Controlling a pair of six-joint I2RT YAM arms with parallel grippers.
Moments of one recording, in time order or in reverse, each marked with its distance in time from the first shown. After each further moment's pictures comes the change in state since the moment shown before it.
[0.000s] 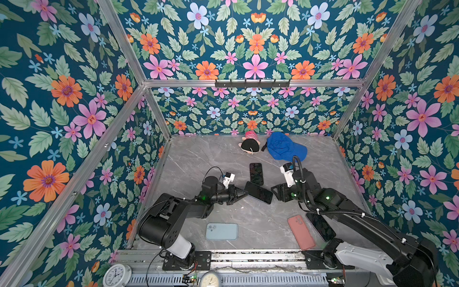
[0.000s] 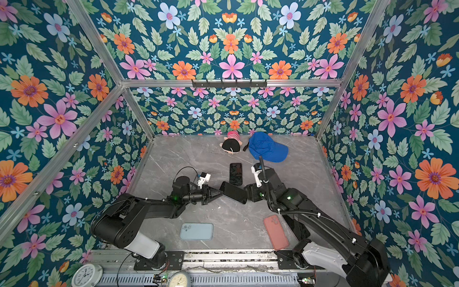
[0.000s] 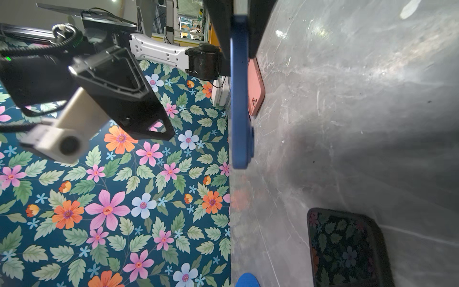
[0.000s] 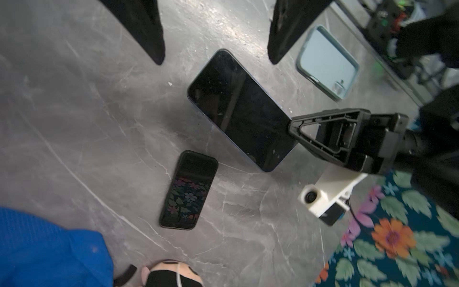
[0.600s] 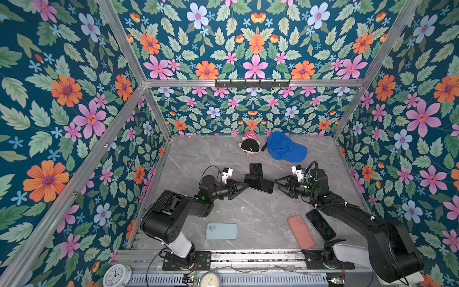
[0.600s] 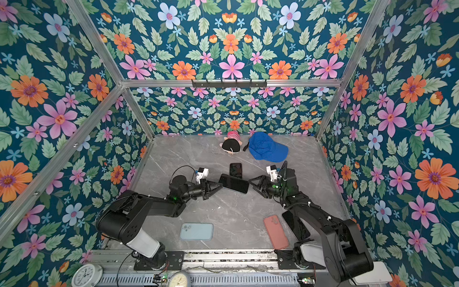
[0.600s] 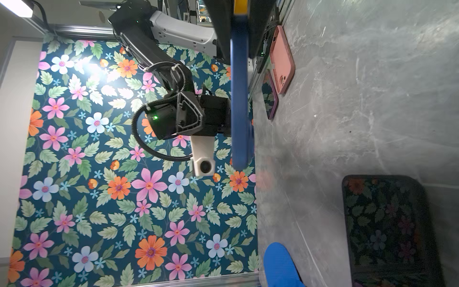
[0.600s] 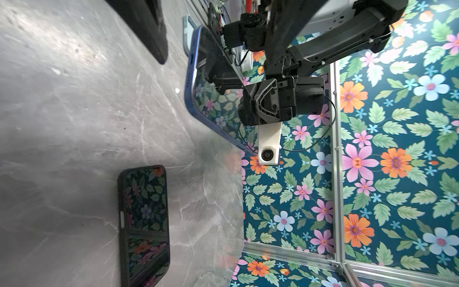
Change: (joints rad) left arm 0.011 0.058 0.009 0.286 -0.026 -0.233; right arm -0.379 0.231 -0.310 0.797 -0.731 0.637
